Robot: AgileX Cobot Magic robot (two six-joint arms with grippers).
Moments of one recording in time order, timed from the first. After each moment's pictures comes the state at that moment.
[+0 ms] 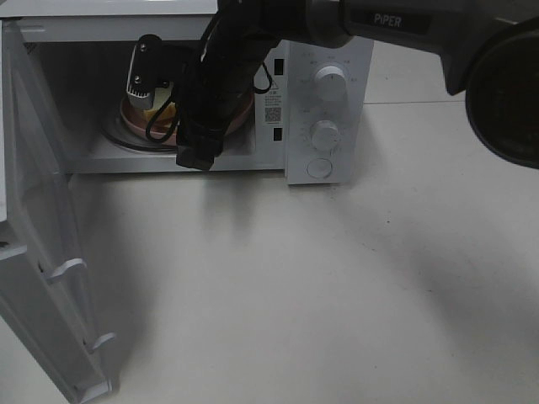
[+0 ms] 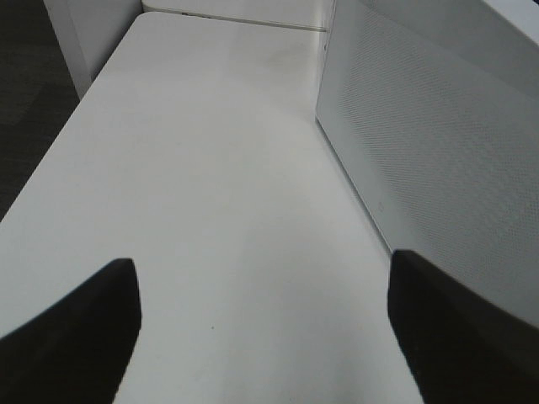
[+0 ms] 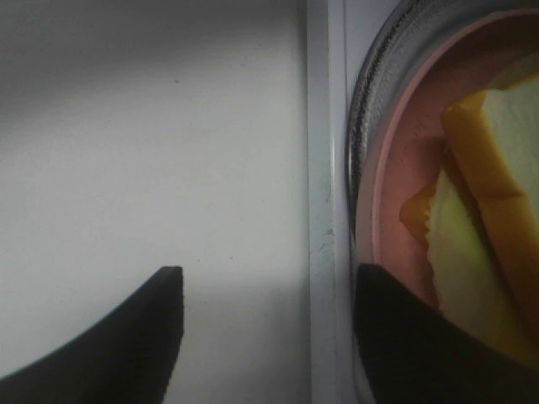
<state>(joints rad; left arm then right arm) 0.01 0.00 -0.52 0.06 1.08 -0.13 0.65 2.38 -2.09 0.23 0.80 -1.09</state>
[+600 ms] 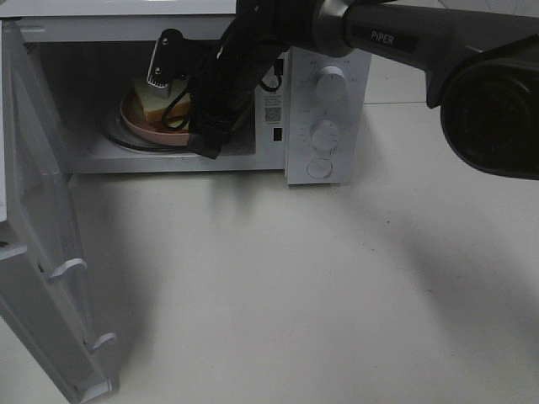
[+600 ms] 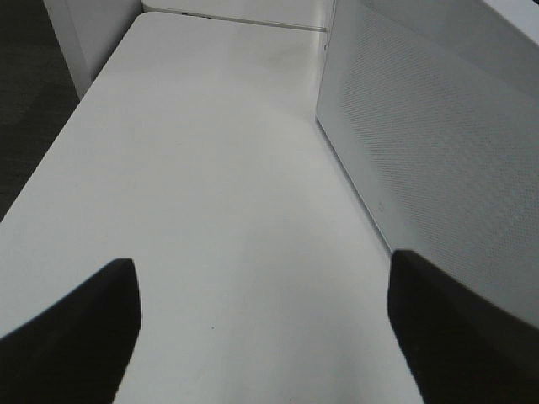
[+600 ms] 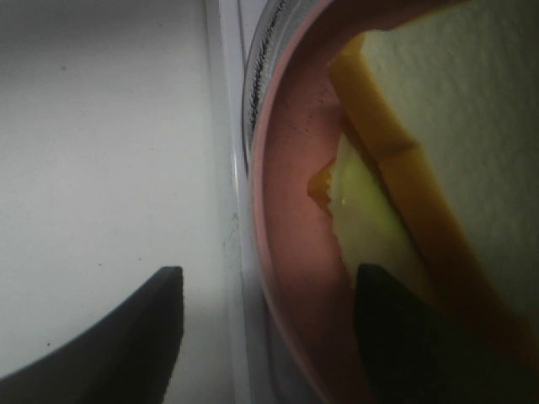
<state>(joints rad) 0.01 0.00 -0.52 0.06 1.08 -0.13 0.59 2.48 -2.21 0.27 0.76 -1.09</state>
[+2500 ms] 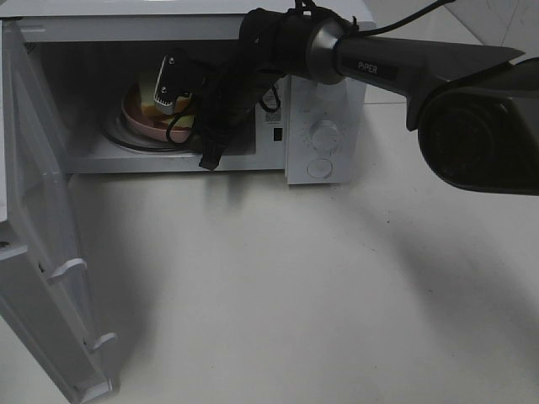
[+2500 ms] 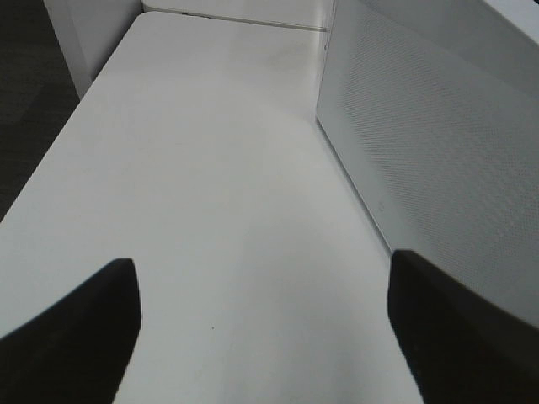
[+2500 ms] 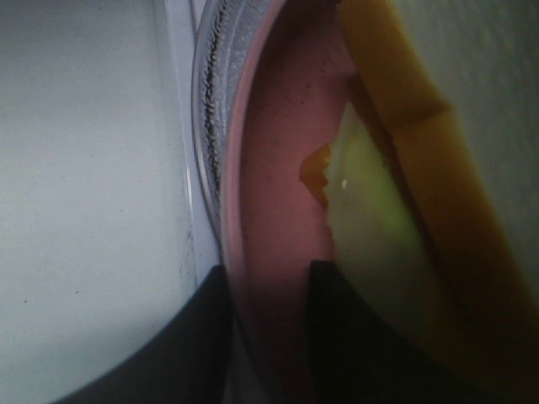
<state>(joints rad) 0.01 0.00 -0.52 0.06 1.08 -0.13 0.57 2.57 -2.24 0.29 0.66 -1.11</state>
